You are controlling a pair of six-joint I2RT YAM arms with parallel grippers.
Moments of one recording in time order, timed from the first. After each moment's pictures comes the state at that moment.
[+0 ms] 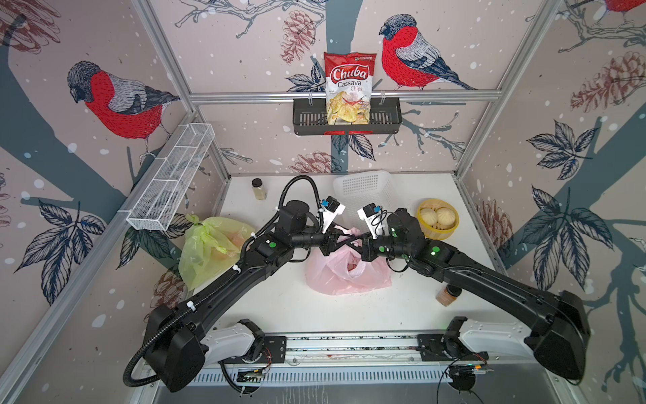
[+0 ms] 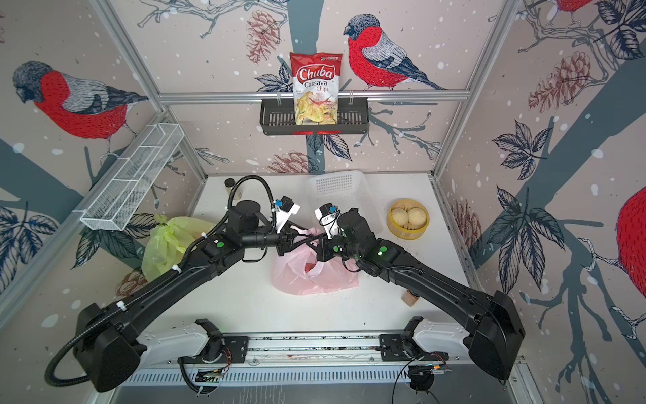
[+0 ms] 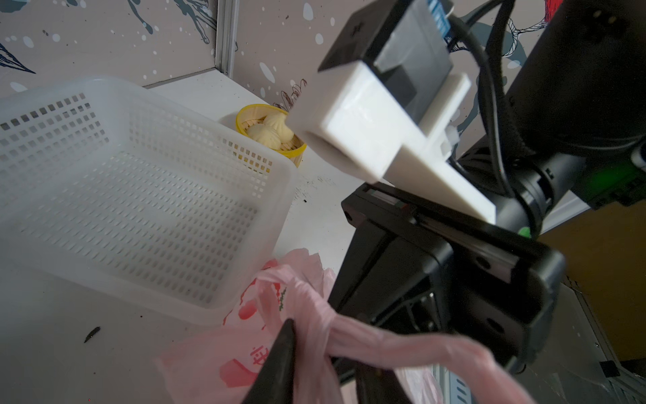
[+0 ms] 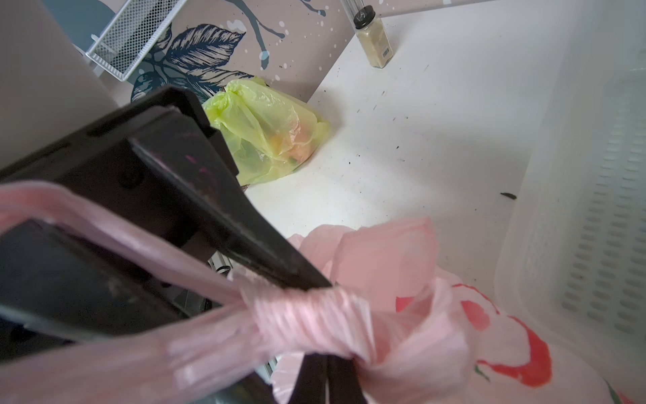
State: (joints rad) left arm -0.62 1.20 0.96 -0.16 0.65 -0.13; right arm 0.88 1.21 0.94 -0.21 -0.33 0.46
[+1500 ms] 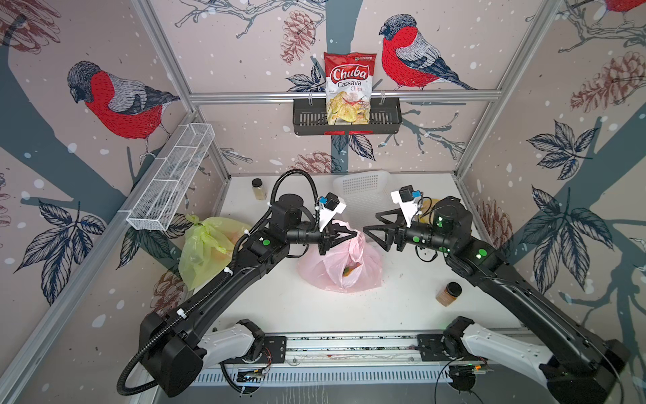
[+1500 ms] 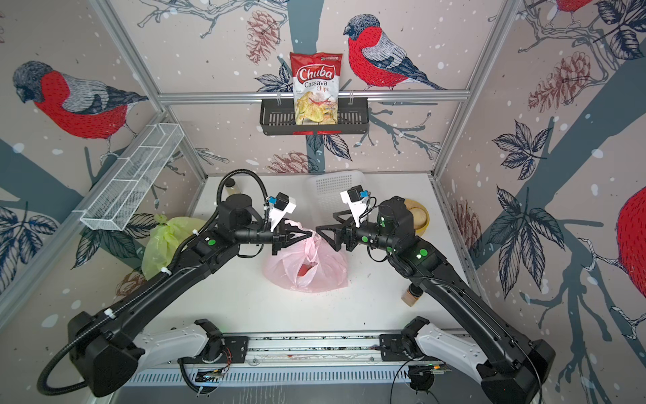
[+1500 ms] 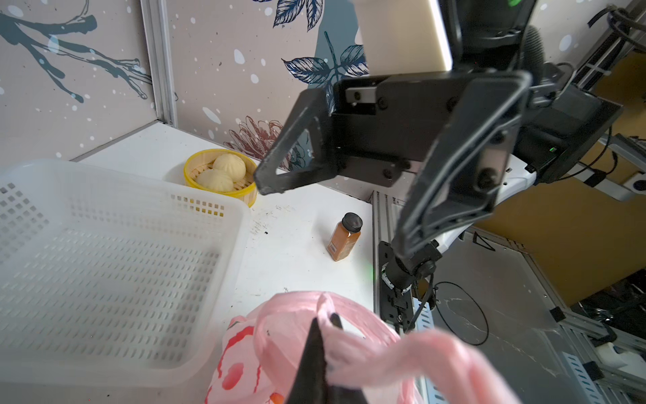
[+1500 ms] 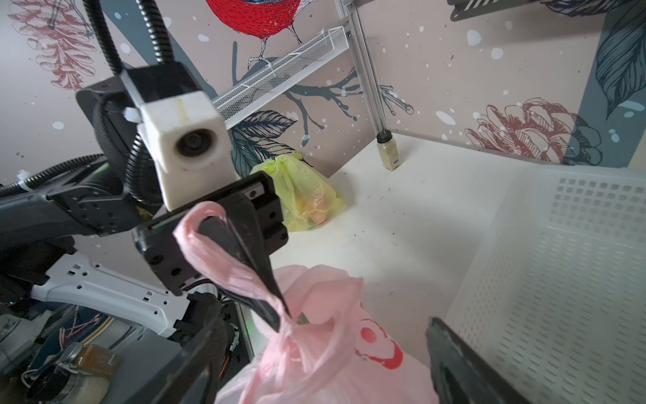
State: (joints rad) left arm -0.60 1.17 1.04 -0.18 0.87 -0.04; right arm 0.65 1.00 1.00 -0.25 -0.53 0.26
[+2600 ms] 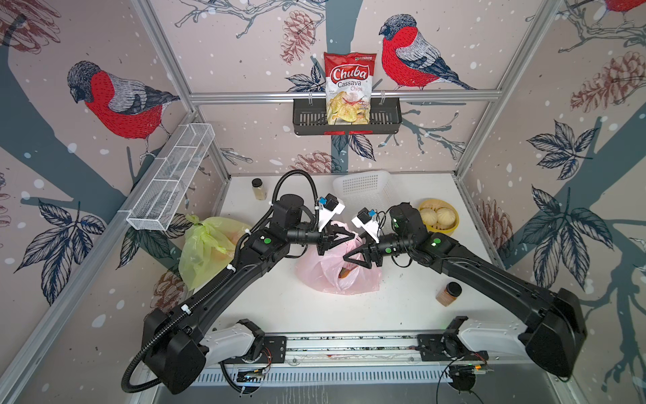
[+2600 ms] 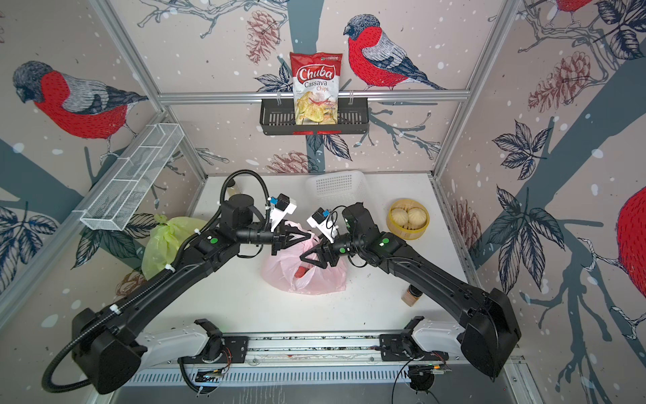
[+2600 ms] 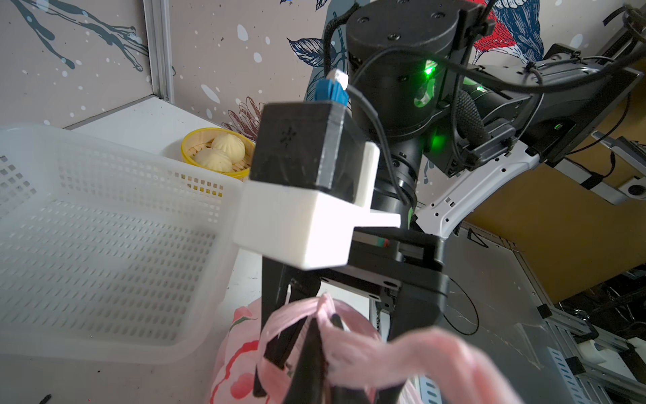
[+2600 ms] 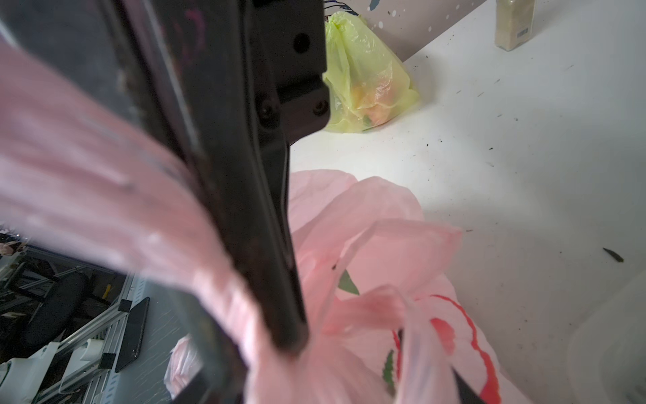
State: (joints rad) left arm -0.57 1.19 1.02 -0.20 0.89 -0.05; right arm 0.77 1.25 0.97 -0.28 -0.74 0.10
